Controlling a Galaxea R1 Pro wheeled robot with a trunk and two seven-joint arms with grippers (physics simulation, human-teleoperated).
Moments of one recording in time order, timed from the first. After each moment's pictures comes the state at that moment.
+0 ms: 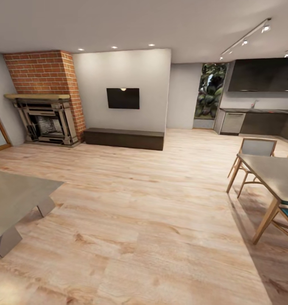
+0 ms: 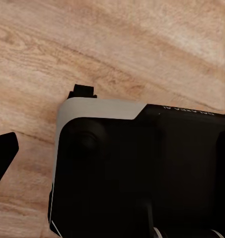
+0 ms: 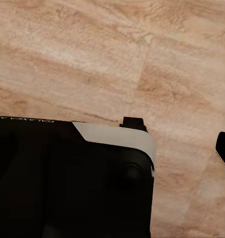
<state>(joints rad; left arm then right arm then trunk) -0.26 0.03 0.00 0.00 0.18 0.06 -0.10 -0.25 0.03 0.49 0.03 -0.43 -0.13 0.02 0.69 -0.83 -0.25</state>
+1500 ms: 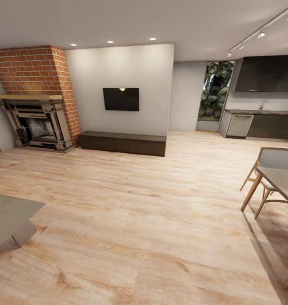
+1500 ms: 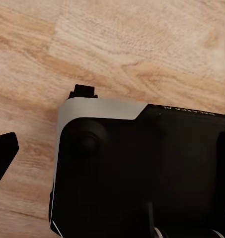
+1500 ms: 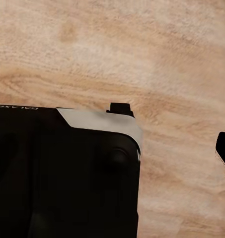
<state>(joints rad) -0.26 0.04 0.00 0.00 0.18 0.06 -0.10 -0.25 0.03 0.49 0.03 -0.43 -0.07 -0.03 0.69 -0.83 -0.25</state>
